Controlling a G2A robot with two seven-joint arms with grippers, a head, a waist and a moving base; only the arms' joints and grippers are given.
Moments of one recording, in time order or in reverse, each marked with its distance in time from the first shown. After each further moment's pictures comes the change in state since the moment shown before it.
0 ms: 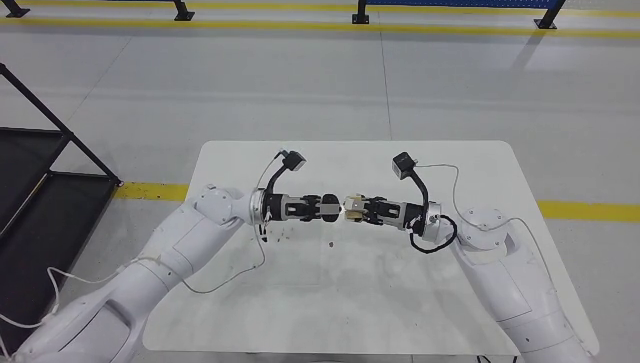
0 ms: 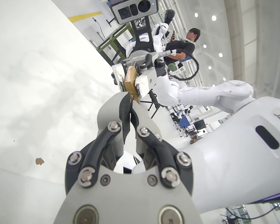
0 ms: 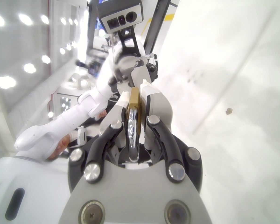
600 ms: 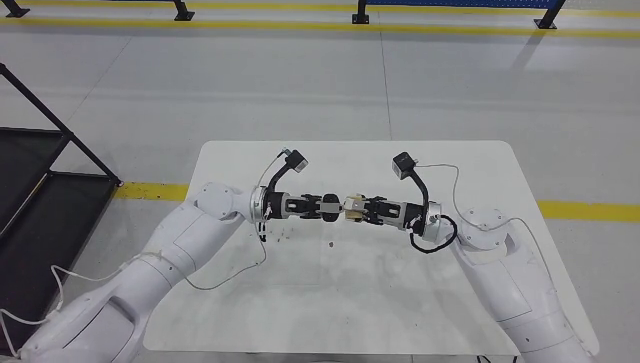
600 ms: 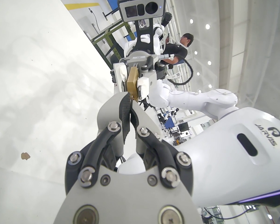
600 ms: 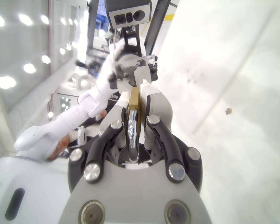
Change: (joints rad) left arm -0.019 -0.022 -0.003 0.037 -0.122 0.120 -0.119; right arm 0.000 0.000 0.000 0.000 0.000 0.000 0.000
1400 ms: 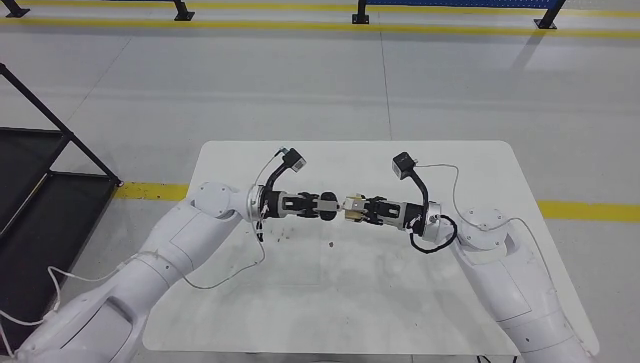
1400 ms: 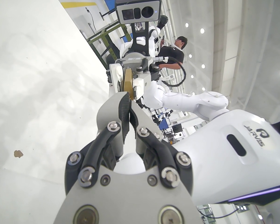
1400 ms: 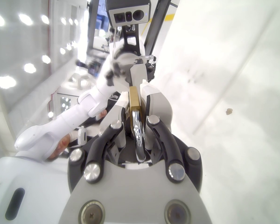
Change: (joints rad) left arm -0.001 0.008 -0.007 -0.002 -0.058 0.039 -0.039; right arm 0.000 0.000 0.000 0.000 0.000 0.000 0.000
